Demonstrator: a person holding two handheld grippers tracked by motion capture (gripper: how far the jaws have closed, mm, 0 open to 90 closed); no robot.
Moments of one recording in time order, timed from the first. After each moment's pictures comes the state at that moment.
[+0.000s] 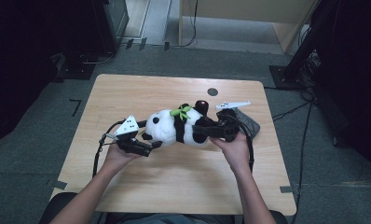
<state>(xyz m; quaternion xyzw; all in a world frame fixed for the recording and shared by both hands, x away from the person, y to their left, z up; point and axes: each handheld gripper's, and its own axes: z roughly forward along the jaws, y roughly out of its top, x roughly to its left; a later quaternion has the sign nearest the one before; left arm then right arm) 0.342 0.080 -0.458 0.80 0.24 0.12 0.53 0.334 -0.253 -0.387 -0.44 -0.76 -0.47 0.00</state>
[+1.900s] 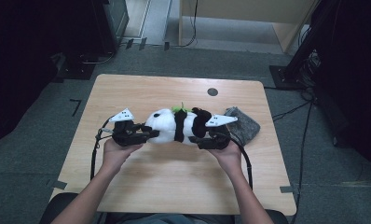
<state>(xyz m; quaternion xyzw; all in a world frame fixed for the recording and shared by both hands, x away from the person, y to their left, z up) 0.351 0.090 -0.437 0.78 0.34 0.03 0.53 0.335 -0.243 -0.446 -0.34 -0.81 -0.46 -0.12</state>
